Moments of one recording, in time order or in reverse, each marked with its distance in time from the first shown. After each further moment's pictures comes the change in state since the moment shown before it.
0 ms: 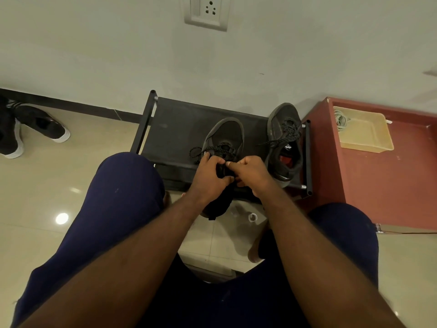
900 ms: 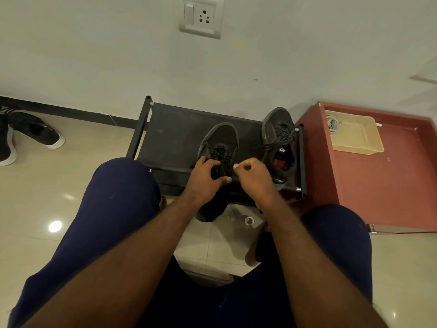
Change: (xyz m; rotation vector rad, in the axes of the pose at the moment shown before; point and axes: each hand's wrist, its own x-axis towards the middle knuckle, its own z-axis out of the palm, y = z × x) left_hand 0.007 -0.002 -0.002 0.021 -0.015 0.011; right_hand -0.036 -0.012 -0.018 -0.150 0.113 -0.087
